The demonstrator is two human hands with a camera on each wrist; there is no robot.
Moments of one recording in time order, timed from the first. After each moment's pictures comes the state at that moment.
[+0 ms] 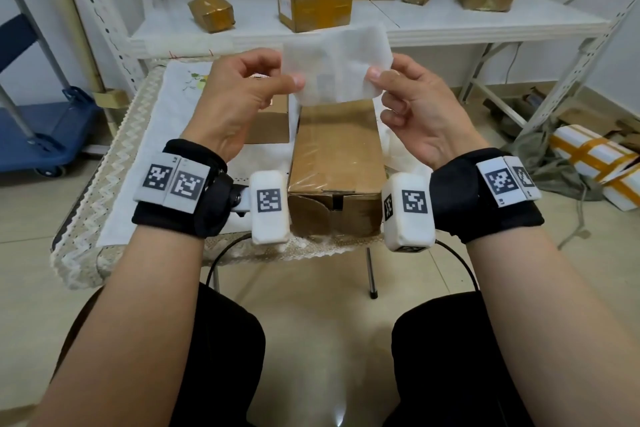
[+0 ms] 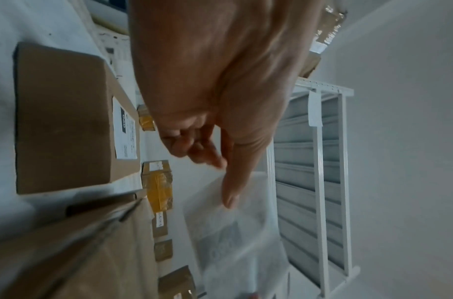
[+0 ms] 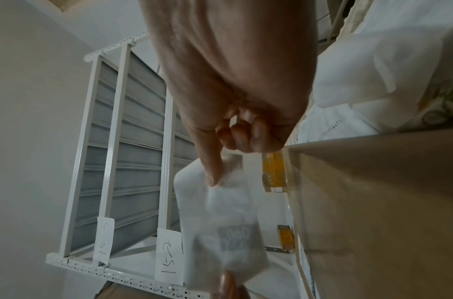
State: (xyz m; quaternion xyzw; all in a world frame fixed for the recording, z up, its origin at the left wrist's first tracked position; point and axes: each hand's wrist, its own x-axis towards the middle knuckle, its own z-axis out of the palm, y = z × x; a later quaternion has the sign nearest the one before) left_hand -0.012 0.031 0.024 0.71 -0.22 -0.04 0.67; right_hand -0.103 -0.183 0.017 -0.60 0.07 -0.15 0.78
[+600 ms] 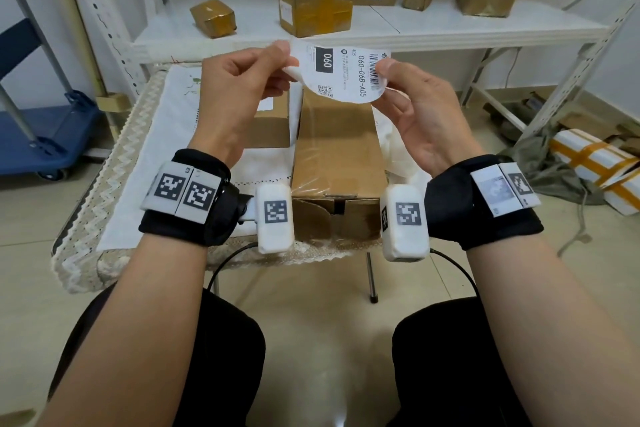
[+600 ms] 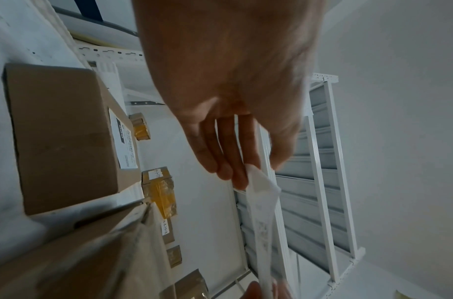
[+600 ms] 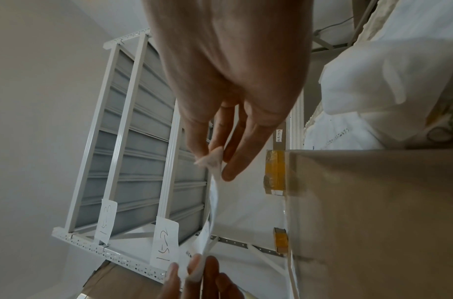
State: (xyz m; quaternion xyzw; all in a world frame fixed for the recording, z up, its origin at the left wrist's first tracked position) left_hand -0.020 0.025 0.026 0.67 -0.22 0.06 0.71; right_hand -0.105 -0.179 0.019 -0.56 0.06 -0.20 0.80
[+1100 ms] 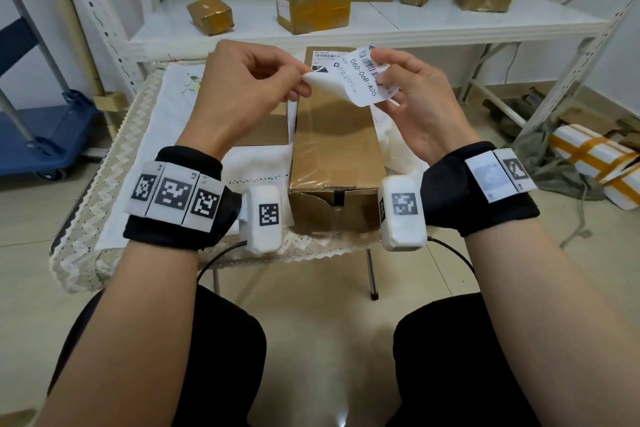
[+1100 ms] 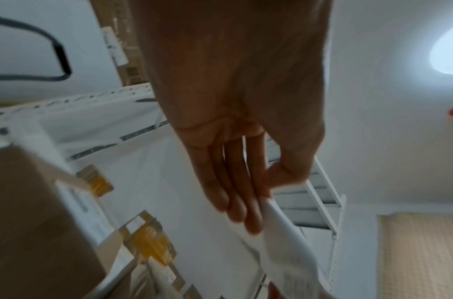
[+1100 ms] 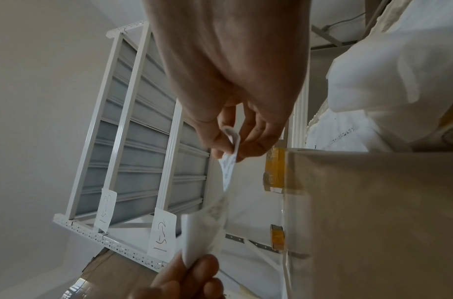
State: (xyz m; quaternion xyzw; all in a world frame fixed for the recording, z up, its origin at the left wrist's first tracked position) left_hand -0.033 0.032 0.040 0.76 -0.32 0.06 0.56; right_hand -0.092 -0.182 0.019 -0.60 0.09 -0.20 0.77
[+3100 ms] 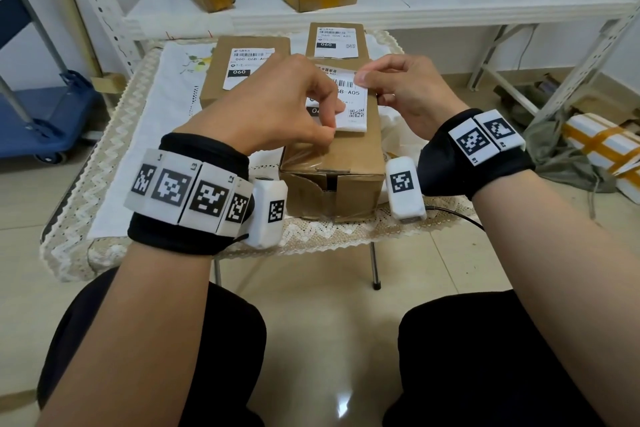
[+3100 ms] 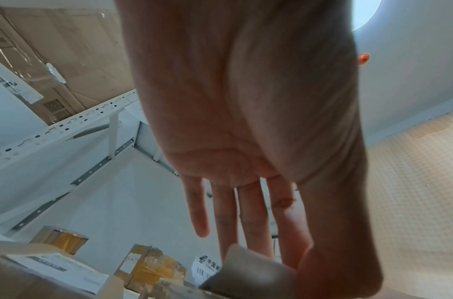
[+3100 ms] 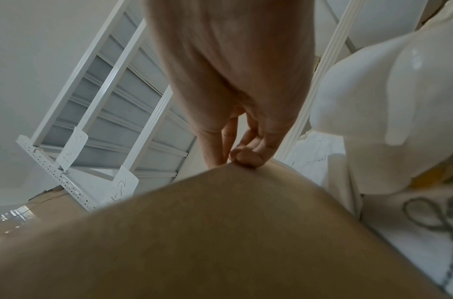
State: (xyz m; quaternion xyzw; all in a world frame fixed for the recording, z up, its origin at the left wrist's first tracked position) left_hand -0.049 0.017 0.041 0.88 -0.40 -0.03 0.26; right_hand -0.045 -0.207 -0.011 -0.73 0.09 -0.14 0.66
